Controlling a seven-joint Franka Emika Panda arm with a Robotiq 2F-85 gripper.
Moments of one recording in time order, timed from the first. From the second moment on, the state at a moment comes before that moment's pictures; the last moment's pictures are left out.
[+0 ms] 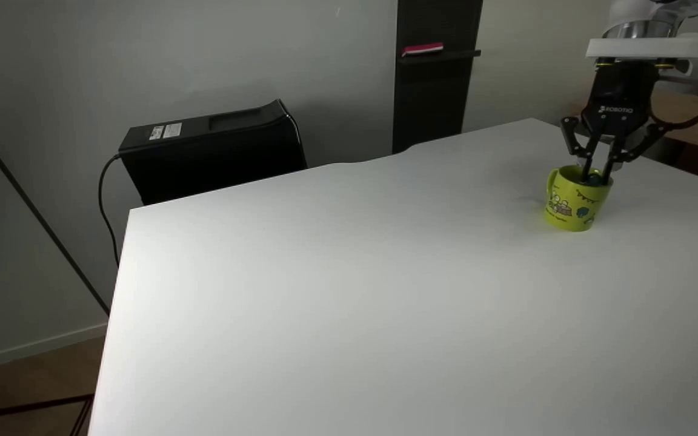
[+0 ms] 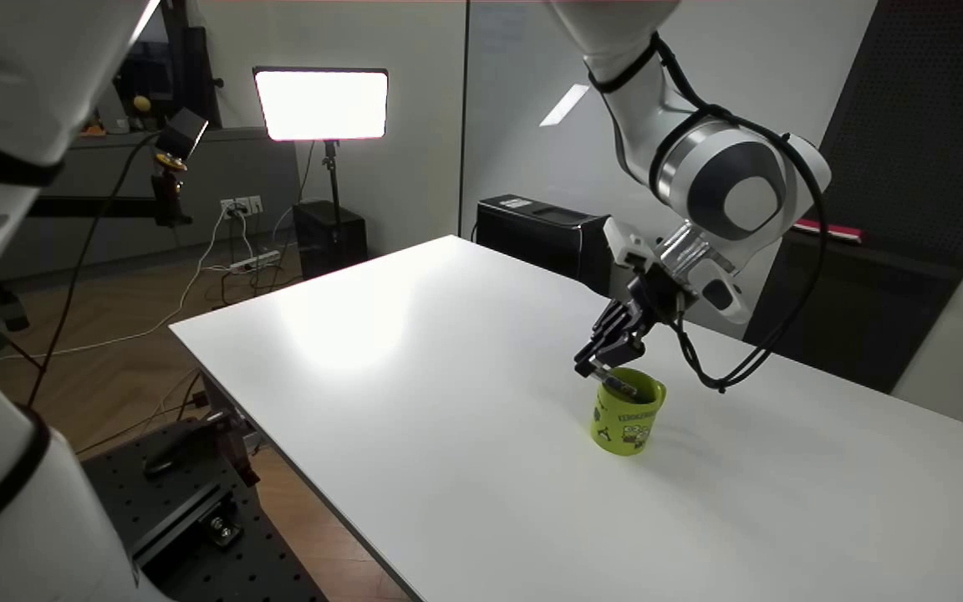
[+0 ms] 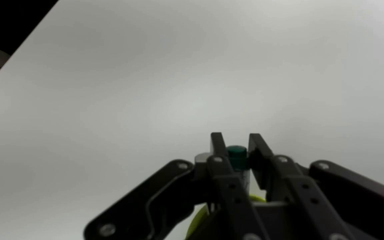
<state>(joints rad) -0.16 0.66 -0.14 -1.66 0.41 1.81 0.51</state>
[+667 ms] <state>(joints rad) -0.16 0.66 -0.14 -1.64 0.41 1.82 0.51</state>
